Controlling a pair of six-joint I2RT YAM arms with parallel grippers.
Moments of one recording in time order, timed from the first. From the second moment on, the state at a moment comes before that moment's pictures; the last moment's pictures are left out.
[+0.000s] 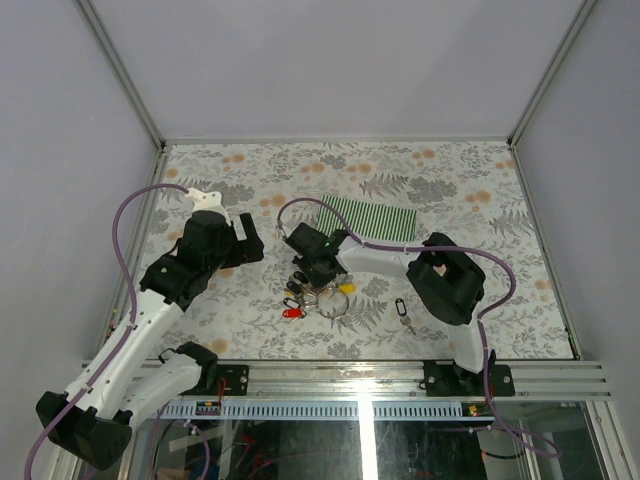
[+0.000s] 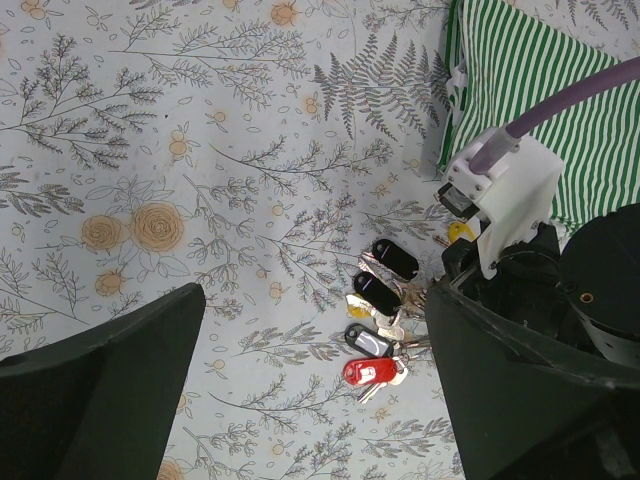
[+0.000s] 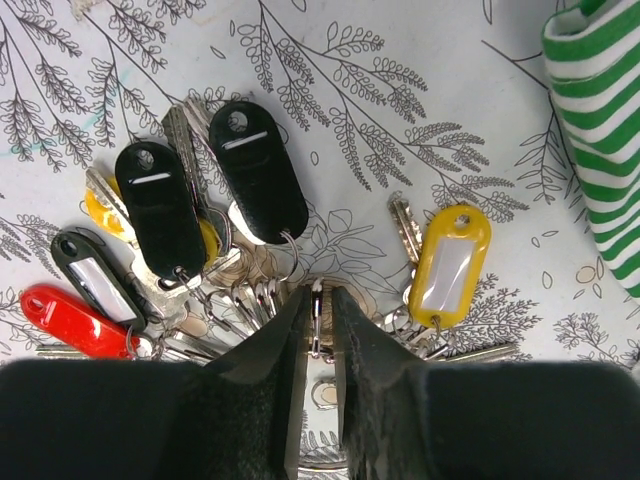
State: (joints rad) left arm -0.41 0.88 0.87 -0.65 -0.18 -0.48; right arm 0.97 2.01 1.39 -0.55 0.08 0.26
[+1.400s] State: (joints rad) left arm -0.41 0.79 1.00 -0.38 0.06 -0.46; right arm 0.97 1.24 1.06 -0.09 0.07 0.18
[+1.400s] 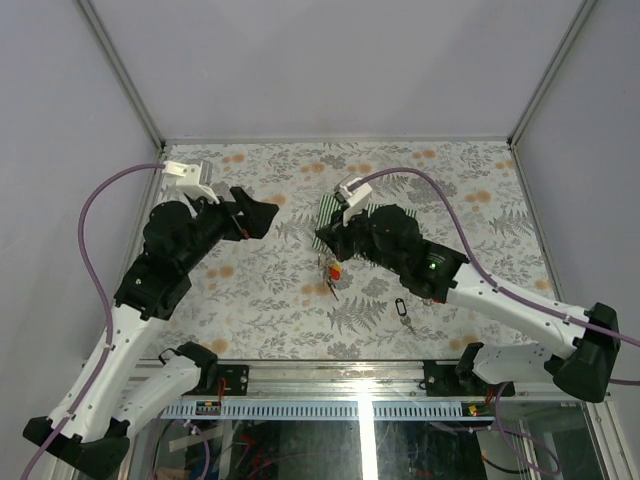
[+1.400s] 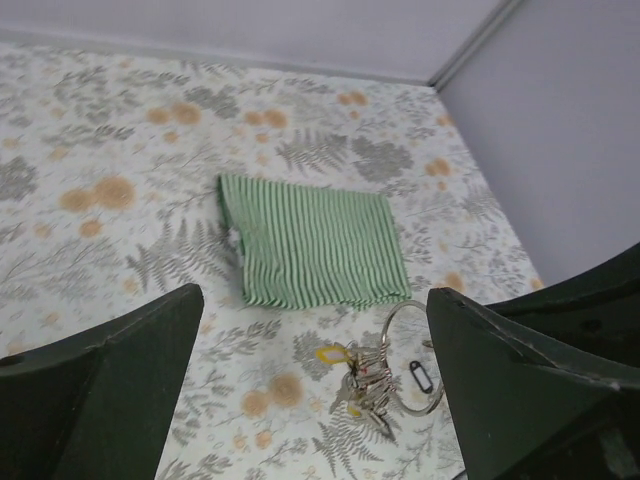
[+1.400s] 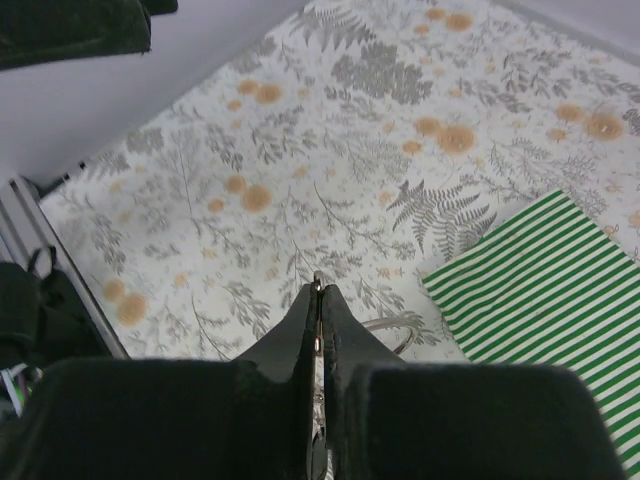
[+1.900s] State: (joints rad) left arm -0.82 0.87 1.06 -0.22 -0.01 -0.40; right arm 0.97 1.11 1.06 0.02 0.19 0.46
